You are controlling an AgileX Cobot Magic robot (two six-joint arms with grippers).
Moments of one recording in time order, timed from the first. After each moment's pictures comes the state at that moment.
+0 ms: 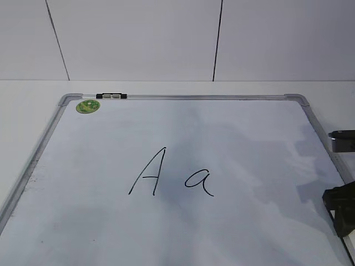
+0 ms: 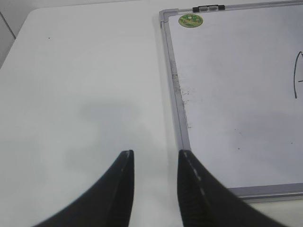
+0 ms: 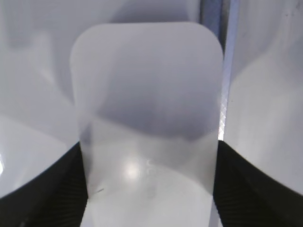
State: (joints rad) left arm -0.04 0.01 -0.51 -0.03 1.11 0.03; right arm 0.17 1.53 -0.77 -0.11 0.91 0.23
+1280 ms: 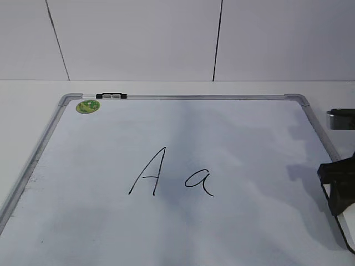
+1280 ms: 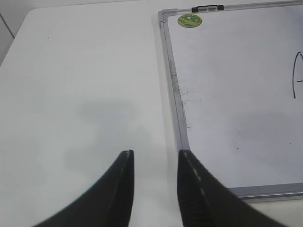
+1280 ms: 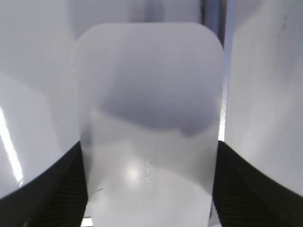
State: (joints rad) left arm -0.04 0.01 -0.51 -0.04 1.11 0.03; right arm 0.17 1.54 -0.90 -0.07 1.03 0.24
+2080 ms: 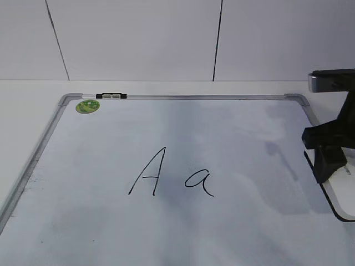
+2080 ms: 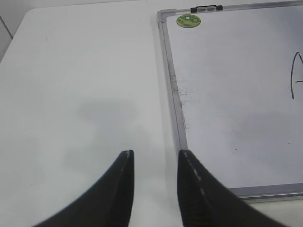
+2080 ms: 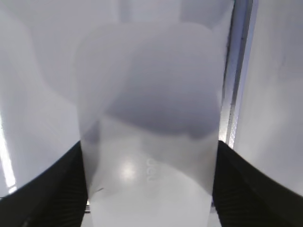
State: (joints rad) left arm -0.04 0.01 -0.51 -0.04 1.11 0.03; right arm 0.26 1.54 -1.11 -0.06 1.21 0.23
